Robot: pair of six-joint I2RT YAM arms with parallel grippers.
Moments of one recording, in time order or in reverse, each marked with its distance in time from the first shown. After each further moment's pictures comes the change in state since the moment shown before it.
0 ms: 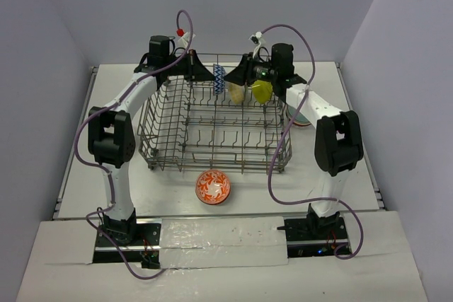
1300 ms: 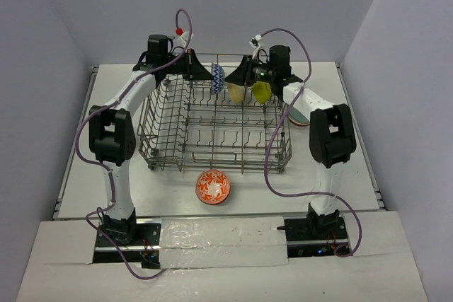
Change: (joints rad) left arm 0.017 0.032 0.045 -0.043 0.034 0.043; right arm -0.023 0.105 0.043 0.011 0.002 0.047
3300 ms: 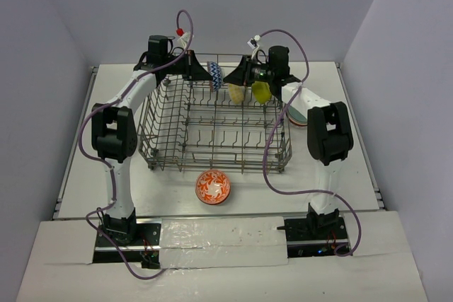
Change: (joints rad) left arm 0.011 0.052 0.034 -0.003 0.028 0.065; right arm -0.001 0.037 0.005 0.058 -0.052 0.041
